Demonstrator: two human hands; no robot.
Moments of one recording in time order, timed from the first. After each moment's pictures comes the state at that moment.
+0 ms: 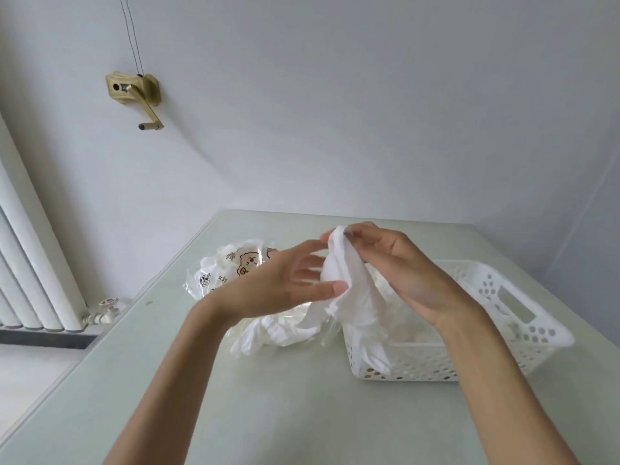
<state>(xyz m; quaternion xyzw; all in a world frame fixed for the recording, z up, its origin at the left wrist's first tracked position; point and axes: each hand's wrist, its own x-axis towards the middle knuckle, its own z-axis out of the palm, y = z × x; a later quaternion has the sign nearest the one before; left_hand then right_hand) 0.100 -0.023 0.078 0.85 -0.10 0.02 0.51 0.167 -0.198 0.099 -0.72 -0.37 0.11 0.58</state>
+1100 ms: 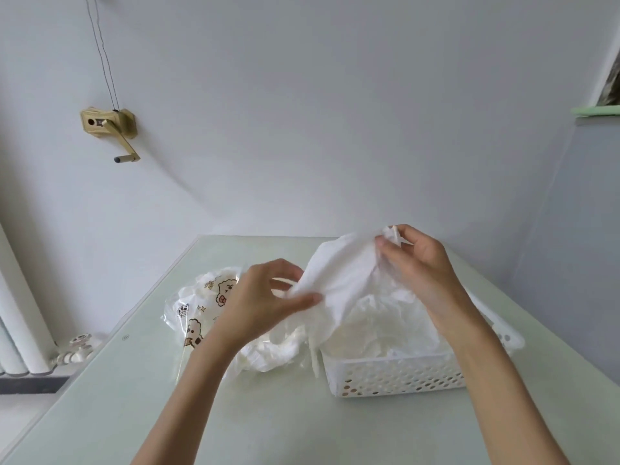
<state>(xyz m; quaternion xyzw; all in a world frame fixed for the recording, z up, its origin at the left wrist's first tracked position) 0.105 -0.037 0.078 0.87 0.03 0.18 0.46 0.174 -0.242 0.112 -0.71 -0.24 -0.05 0.66</state>
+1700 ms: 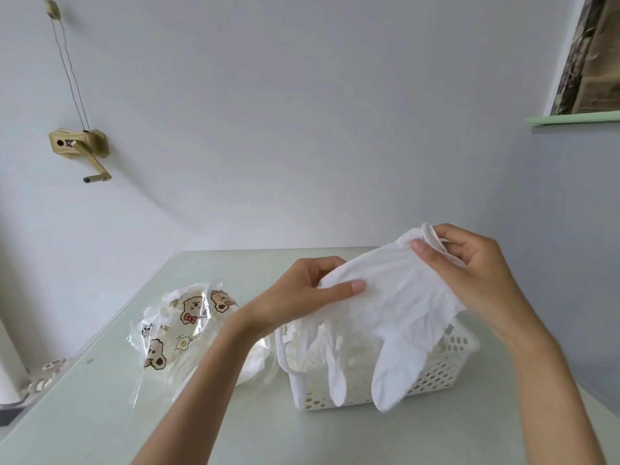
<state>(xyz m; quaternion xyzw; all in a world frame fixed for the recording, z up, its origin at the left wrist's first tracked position) 0.140 -0.115 0.113 0.80 -0.18 0.03 0.57 0.178 -0.340 0.130 -0.74 -0.30 -0.16 0.58</state>
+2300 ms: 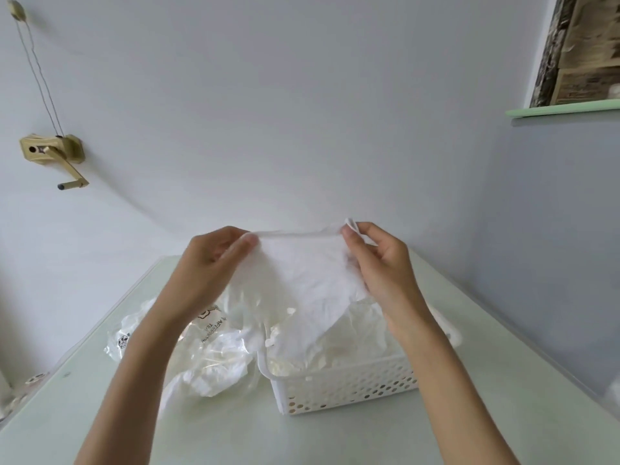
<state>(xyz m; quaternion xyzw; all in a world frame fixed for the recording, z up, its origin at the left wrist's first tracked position) 0.123 -0.067 0.131 0.84 -0.02 0.30 0.46 0.181 -0.274 0.120 -0.66 -0.22 -0.10 0.71</state>
